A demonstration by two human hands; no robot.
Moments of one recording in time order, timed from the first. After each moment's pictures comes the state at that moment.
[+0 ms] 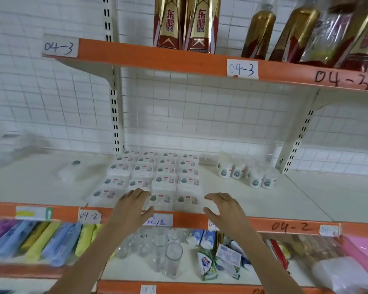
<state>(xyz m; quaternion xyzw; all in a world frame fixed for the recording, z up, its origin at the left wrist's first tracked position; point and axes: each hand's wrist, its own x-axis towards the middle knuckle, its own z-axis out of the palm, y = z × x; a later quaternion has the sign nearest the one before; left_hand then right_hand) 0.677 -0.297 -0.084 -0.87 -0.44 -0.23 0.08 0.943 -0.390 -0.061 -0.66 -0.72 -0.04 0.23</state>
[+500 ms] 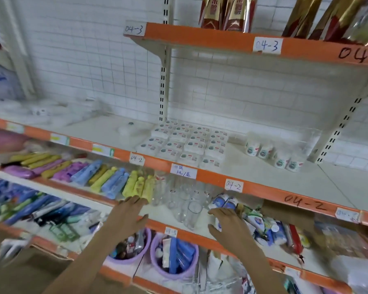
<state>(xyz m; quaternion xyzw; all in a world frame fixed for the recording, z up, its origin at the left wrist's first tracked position) 0.600 -0.479 -0.140 -0.82 -0.55 -0.14 0.03 0.901 -0.515 -0.123 -0.60 -0.79 0.02 0.14</state>
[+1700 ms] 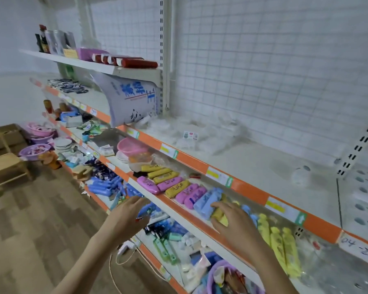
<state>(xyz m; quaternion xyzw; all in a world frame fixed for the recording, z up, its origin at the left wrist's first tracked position) 0.102 -0.399 -0.123 -0.66 -0.73 -0.20 0.00 0.379 -0.305 -0.112 -0.43 -0.87 0.15 0.19</state>
